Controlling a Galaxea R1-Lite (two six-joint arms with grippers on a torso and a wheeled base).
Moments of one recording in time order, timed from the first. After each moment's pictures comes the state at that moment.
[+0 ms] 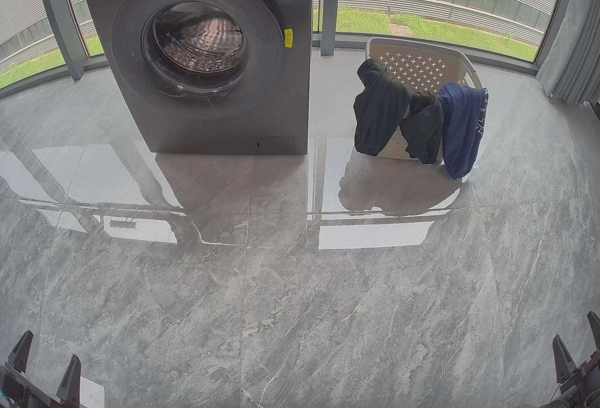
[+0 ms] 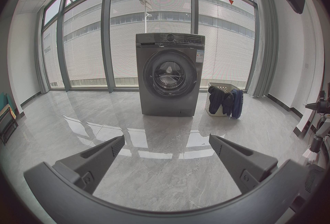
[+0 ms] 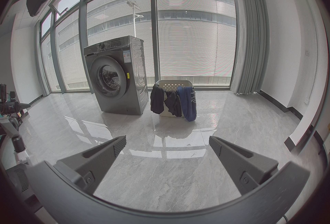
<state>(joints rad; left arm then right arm) 0.00 0.02 -0.02 0.00 0.00 -0.02 0.01 0.02 -0.02 0.00 0.02 0.01</state>
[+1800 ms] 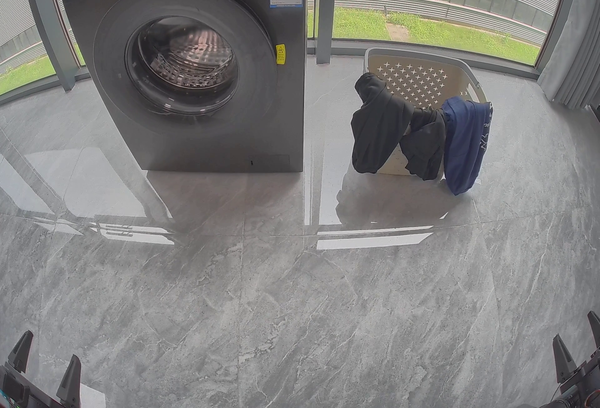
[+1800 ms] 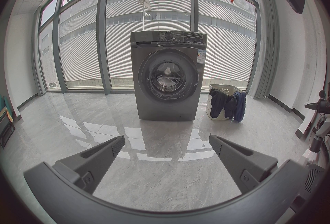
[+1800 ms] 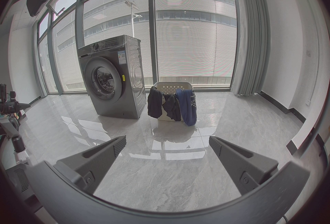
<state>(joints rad) 0.00 0.02 -0.02 0.00 0.00 -0.02 0.01 0.02 -0.02 0.00 0.02 0.01</state>
